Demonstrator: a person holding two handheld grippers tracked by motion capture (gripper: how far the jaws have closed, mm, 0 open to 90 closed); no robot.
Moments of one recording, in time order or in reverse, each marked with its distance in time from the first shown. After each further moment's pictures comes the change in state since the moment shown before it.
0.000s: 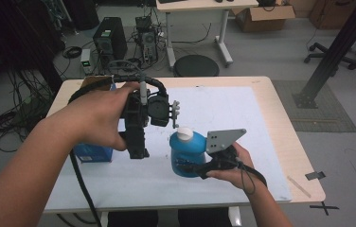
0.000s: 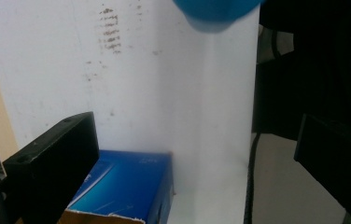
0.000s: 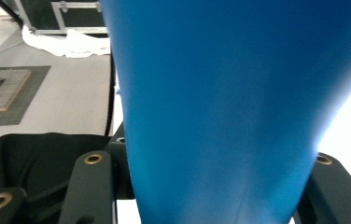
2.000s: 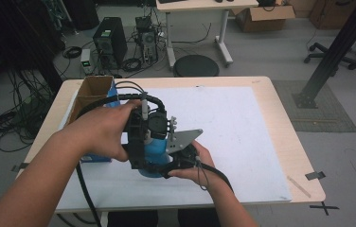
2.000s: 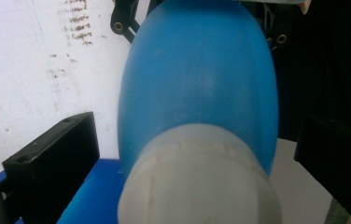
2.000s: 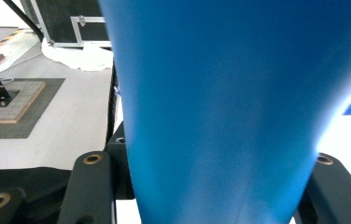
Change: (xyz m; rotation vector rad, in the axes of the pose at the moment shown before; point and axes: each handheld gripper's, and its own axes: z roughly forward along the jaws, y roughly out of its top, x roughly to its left) left arm -0.002 -0.006 0.047 0.030 -0.059 -0.001; right arm -0.001 0.019 0.089 -0.059 0.071 -0.021
